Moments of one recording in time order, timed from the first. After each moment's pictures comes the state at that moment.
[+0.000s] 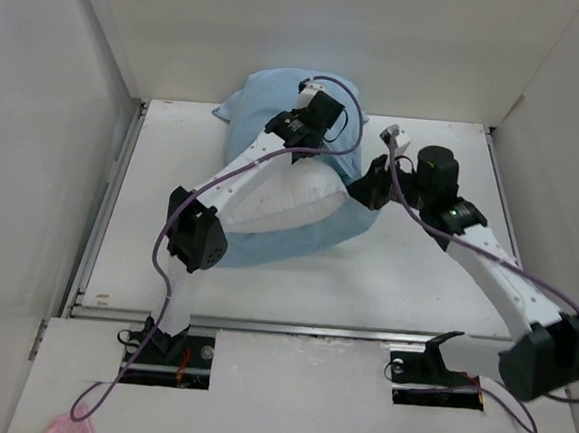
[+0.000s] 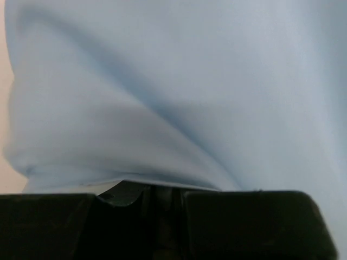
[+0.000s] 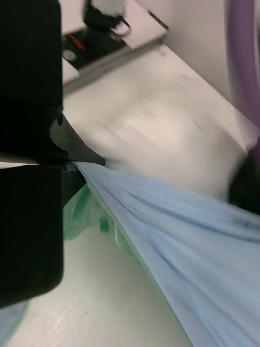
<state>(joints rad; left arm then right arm) -0.68 2.07 2.13 -0.89 -0.55 -0.45 0.38 1.30 1.08 -0.14 -0.57 0.23</state>
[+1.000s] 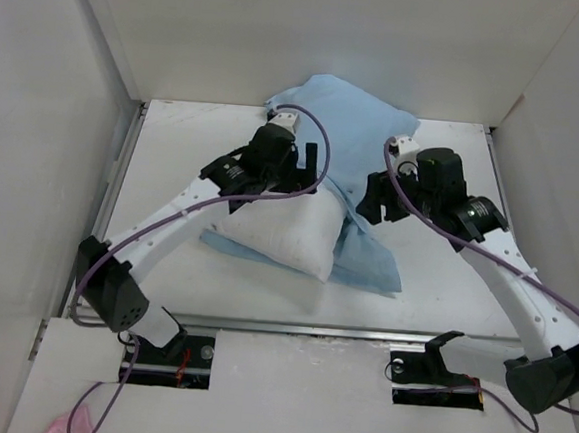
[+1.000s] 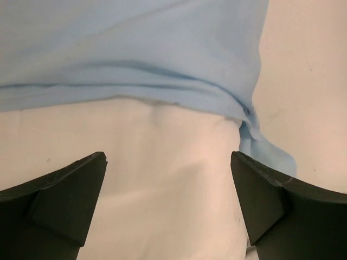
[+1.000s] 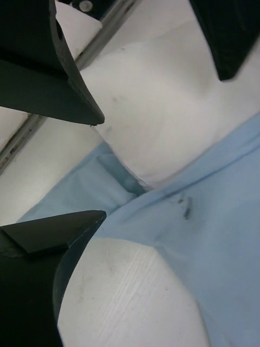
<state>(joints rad) -0.70 1.51 1.45 -0.59 -0.17 -0.51 0.45 1.16 1.22 -0.69 -0.24 0.12</state>
